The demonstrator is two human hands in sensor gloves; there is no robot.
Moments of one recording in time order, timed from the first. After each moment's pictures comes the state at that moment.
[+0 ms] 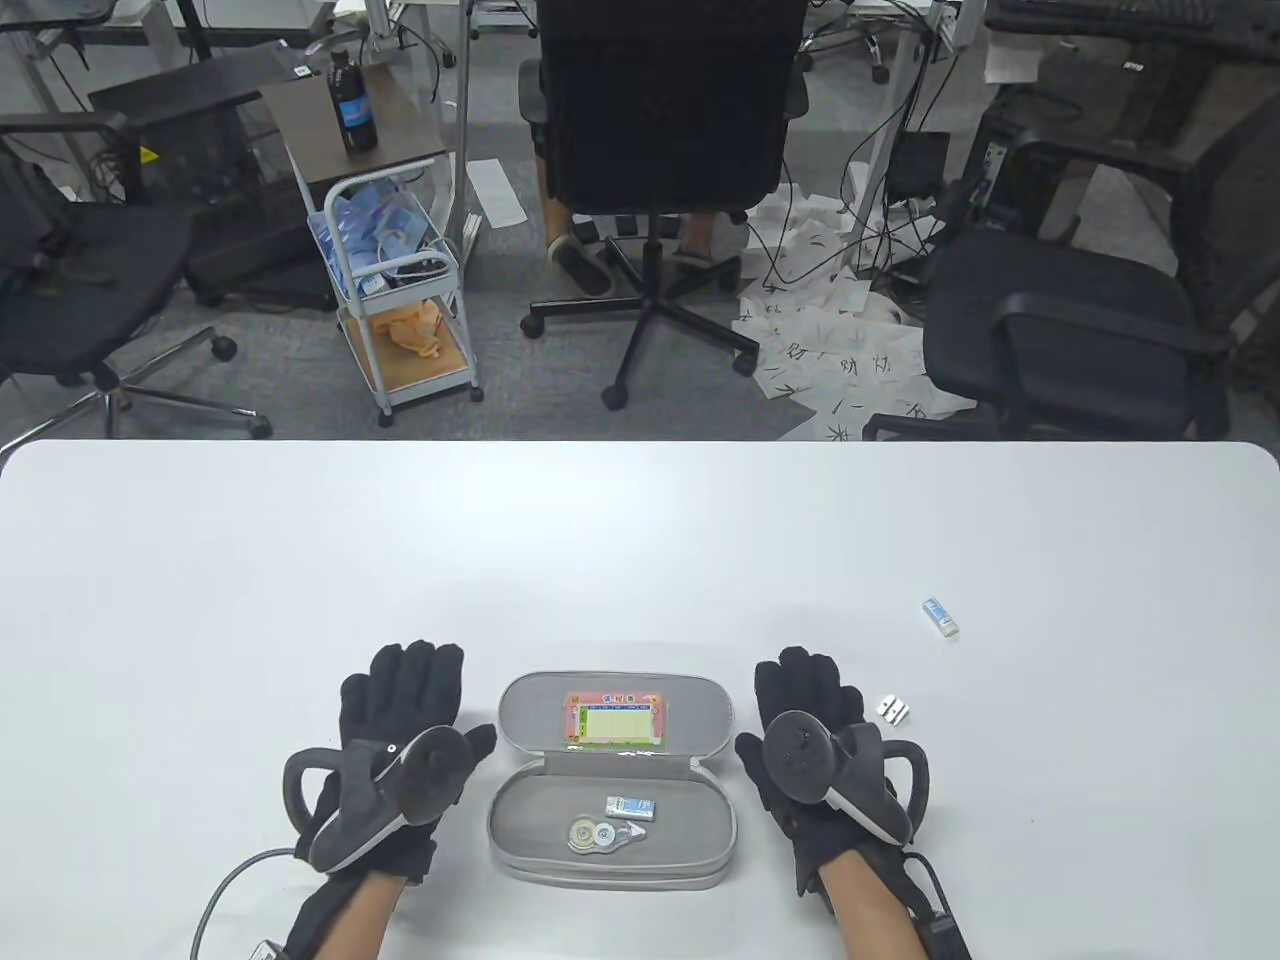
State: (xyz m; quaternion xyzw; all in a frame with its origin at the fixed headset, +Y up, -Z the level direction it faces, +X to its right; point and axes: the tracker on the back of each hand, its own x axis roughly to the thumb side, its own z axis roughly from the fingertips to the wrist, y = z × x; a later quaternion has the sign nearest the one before) left_hand -0.228 -0.695 -0.286 0.07 -0.05 0.00 1.00; right_hand 0.139 -0.734 -0.312 0.06 -0.04 0.99 0.09
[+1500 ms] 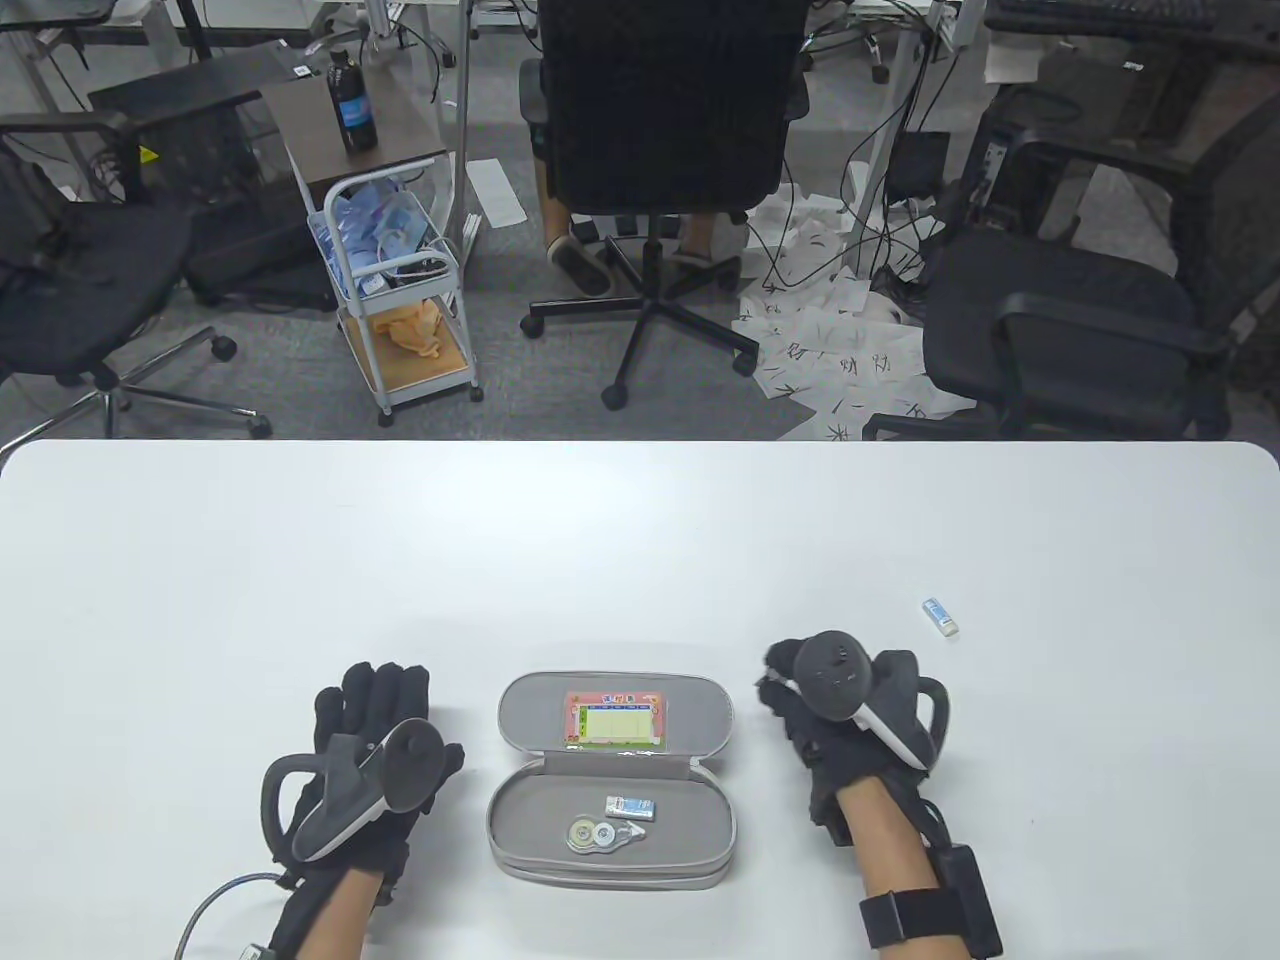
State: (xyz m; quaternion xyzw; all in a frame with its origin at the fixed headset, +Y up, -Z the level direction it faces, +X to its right) left_hand -0.246 -0.724 -0.299 -0.01 -0.03 -0.01 1.00; right_hand 0.113 -0.689 -0.344 0.14 -0.02 0.98 0.14
